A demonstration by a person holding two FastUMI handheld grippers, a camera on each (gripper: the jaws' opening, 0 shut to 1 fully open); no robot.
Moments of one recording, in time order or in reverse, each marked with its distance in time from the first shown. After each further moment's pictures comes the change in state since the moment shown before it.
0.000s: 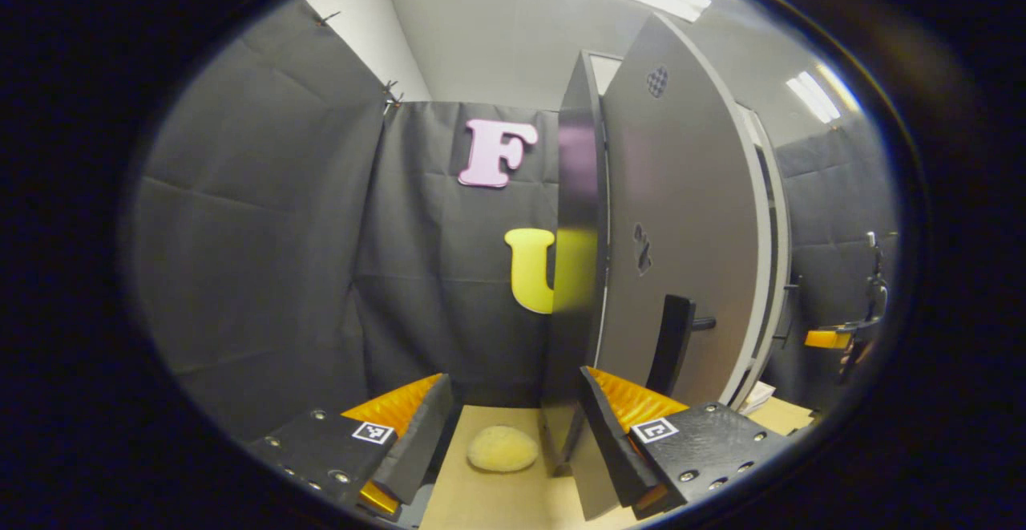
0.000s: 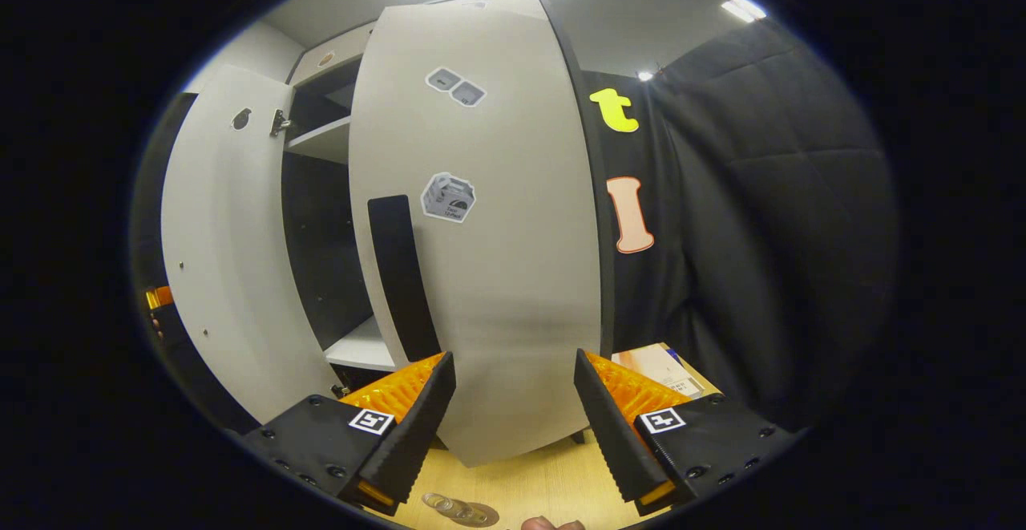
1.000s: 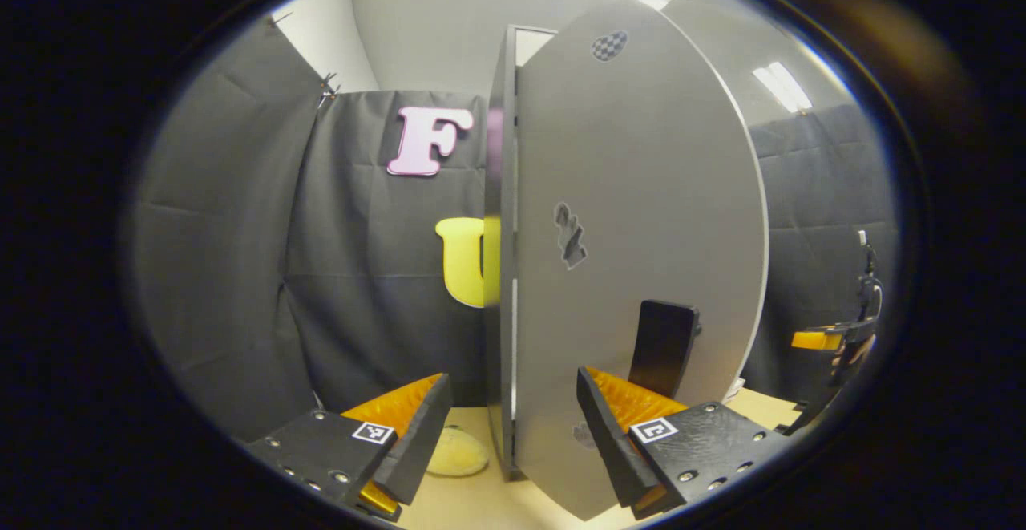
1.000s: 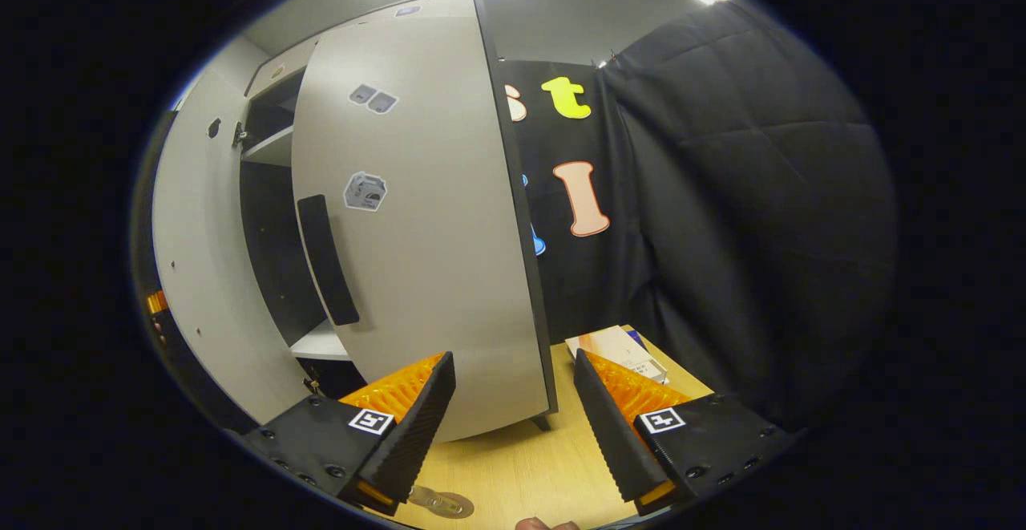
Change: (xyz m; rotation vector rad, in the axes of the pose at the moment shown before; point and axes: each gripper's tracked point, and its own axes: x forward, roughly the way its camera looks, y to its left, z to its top) left arm 0.043 -0.107 -0.007 0.053 0.049 -0.119; right arm -0.015 -0.077 -0.020 0.063 0.035 -0.081
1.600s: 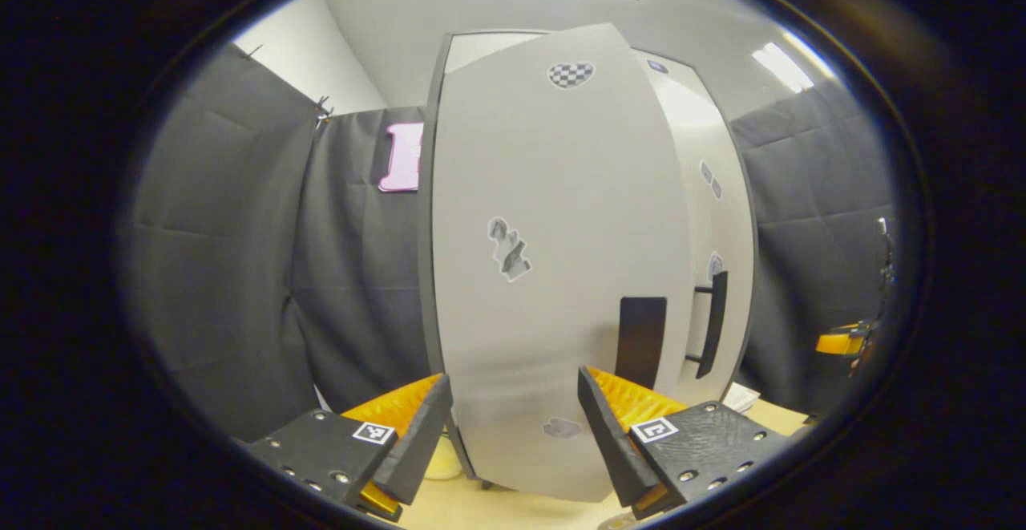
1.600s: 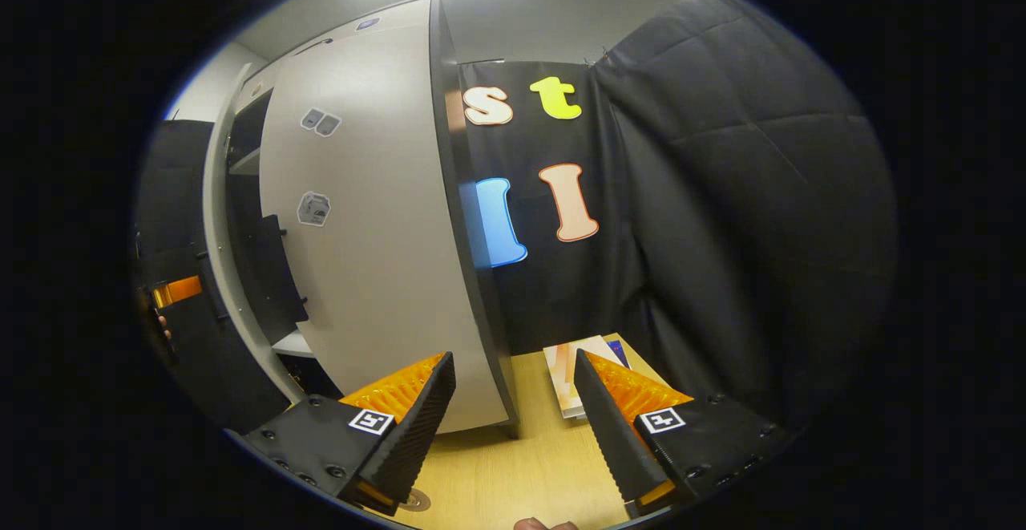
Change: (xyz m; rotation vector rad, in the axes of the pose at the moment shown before) left arm 0.020 -0.112 0.008 0.013 -0.038 0.121; right arm 0.012 -0.083 0.017 -0.032 -0.012 0.055
